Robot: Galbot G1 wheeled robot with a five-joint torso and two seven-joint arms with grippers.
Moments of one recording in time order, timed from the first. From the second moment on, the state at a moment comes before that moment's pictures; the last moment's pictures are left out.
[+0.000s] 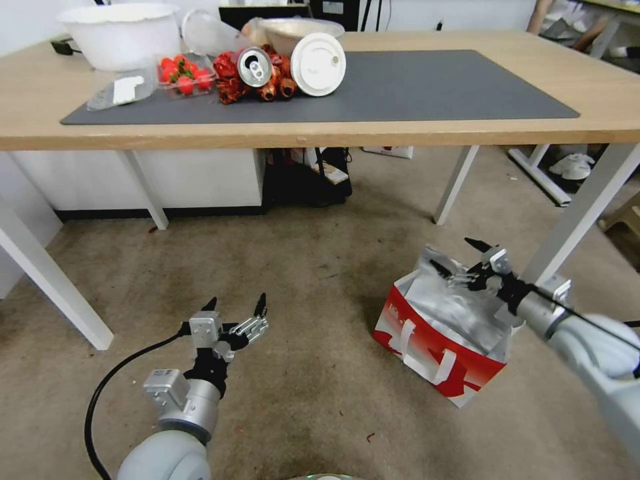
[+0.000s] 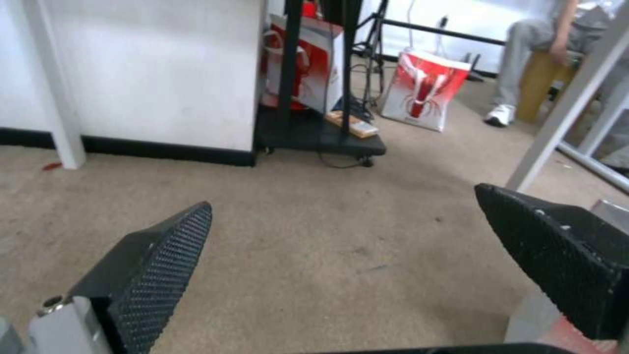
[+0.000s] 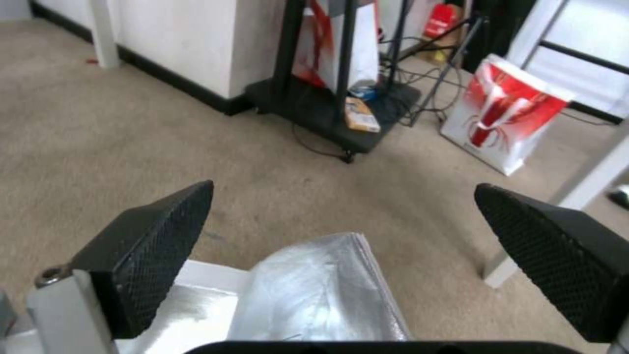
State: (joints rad) left arm 1.70 -1.33 -0.41 -2.30 -0.39 0.18 -0.20; right arm -1.12 0.72 0.46 1.62 0.53 -0.01 -0.45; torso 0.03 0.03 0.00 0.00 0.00
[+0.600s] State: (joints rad) left arm 1.68 -1.33 -0.41 -2.27 -0.40 0.19 -0.22; right arm -0.70 0.77 0.09 1.21 0.38 0.09 -0.57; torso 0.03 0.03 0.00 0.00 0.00
